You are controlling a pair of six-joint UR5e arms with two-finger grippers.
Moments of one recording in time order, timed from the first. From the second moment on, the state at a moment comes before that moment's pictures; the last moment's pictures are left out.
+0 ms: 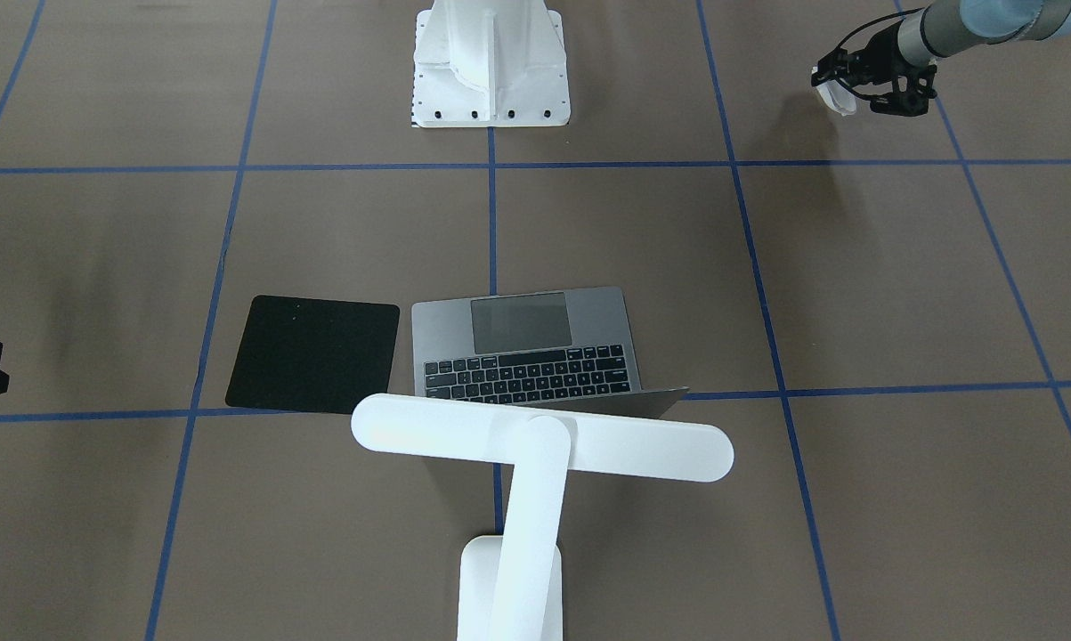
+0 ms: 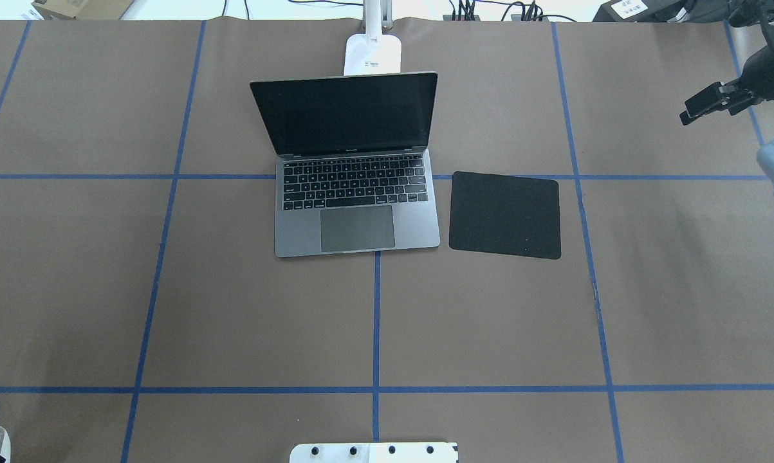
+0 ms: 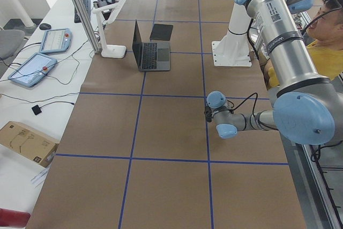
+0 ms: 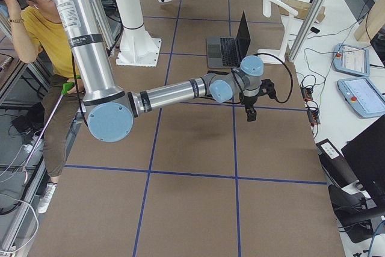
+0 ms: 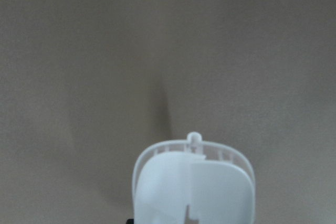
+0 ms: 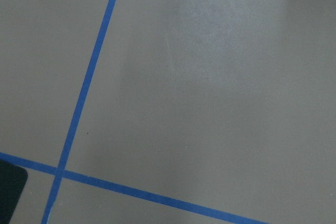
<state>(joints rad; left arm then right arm) -0.37 -1.04 -1.82 -2.76 -2.31 -1.38 1.23 -1.30 1.56 -1.31 2.26 0.36</state>
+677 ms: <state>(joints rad) -0.50 -1.17 -1.95 -2.56 -2.34 -1.38 1.23 -1.30 1.57 -1.31 2.26 0.36</state>
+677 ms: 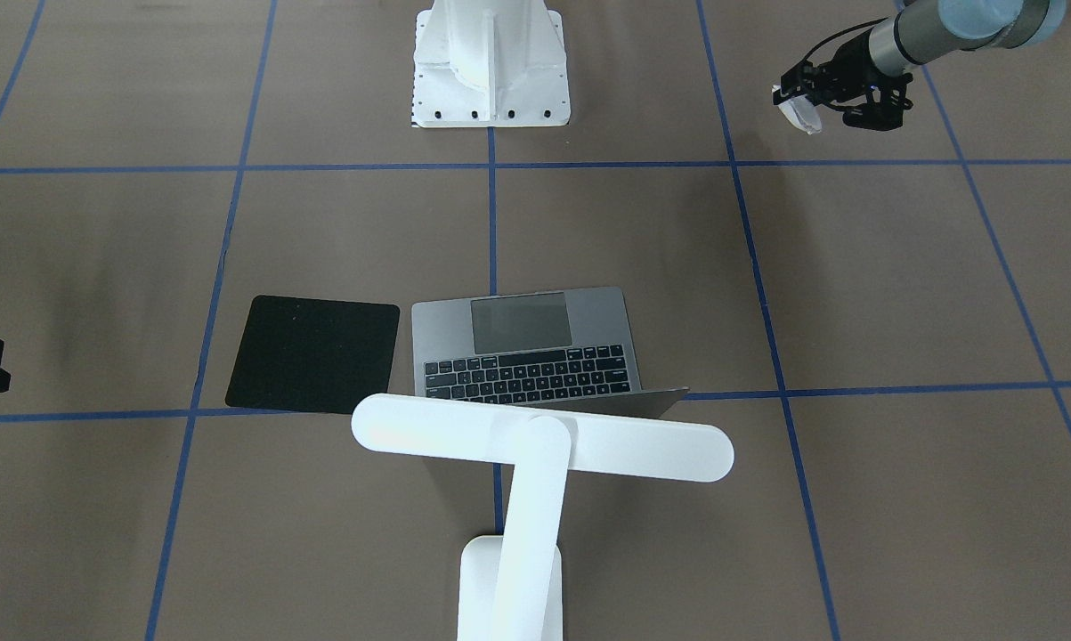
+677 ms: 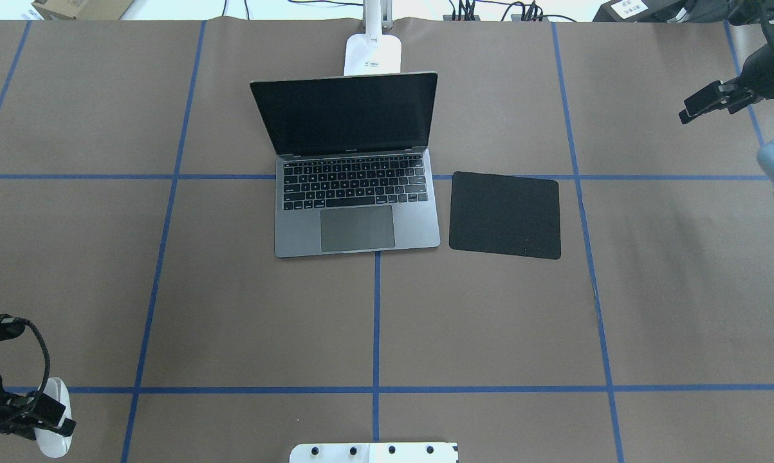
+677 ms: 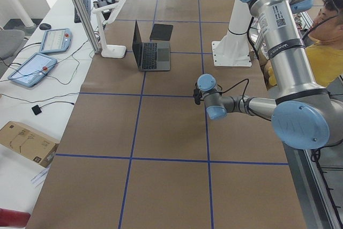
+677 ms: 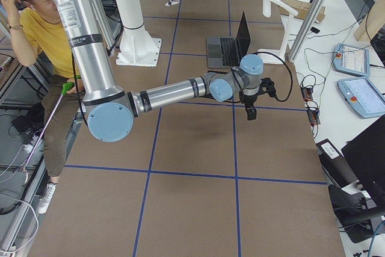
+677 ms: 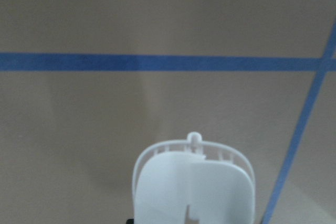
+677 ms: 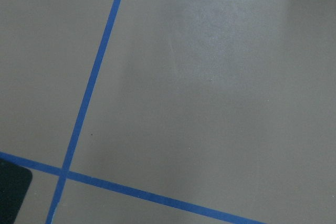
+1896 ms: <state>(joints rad) -0.62 -1.80 -1.99 -1.91 -2.27 -1.38 1.23 -1.30 1.56 -1.31 2.26 0.36</state>
